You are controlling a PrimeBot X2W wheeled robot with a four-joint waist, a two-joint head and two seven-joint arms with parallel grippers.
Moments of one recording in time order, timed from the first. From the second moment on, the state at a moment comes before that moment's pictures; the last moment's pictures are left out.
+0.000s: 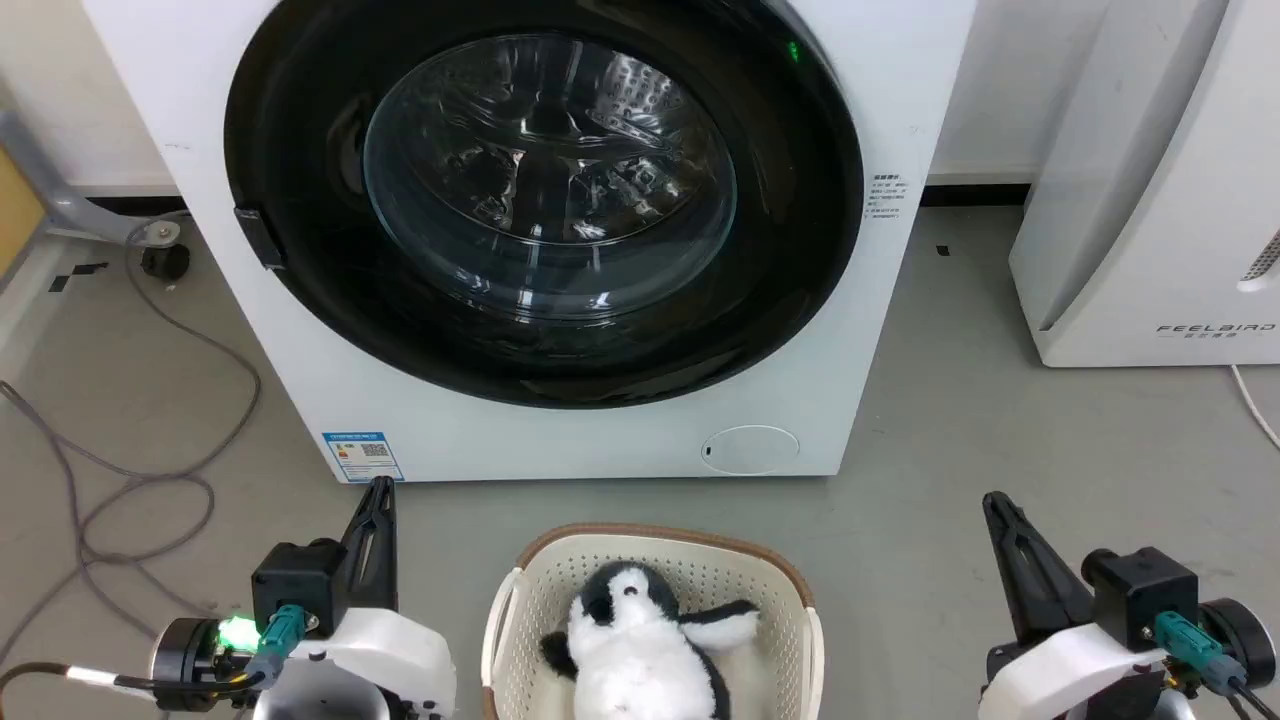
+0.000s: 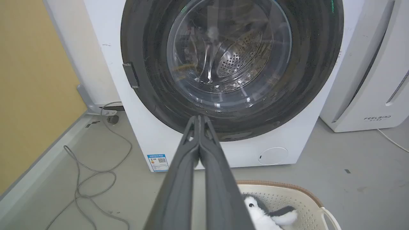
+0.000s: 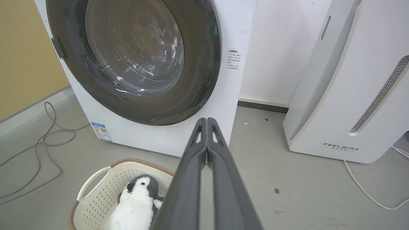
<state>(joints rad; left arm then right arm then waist) -0.02 0.05 0.00 0.01 -0.01 0.01 -0.01 0.01 -0.05 0.00 0.00 0.01 0.13 -0.01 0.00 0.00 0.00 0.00</state>
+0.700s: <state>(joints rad) -0.01 0.05 0.00 0.00 0.00 0.01 0.00 0.01 -0.05 0.00 0.00 0.01 0.13 0.00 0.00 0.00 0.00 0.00</state>
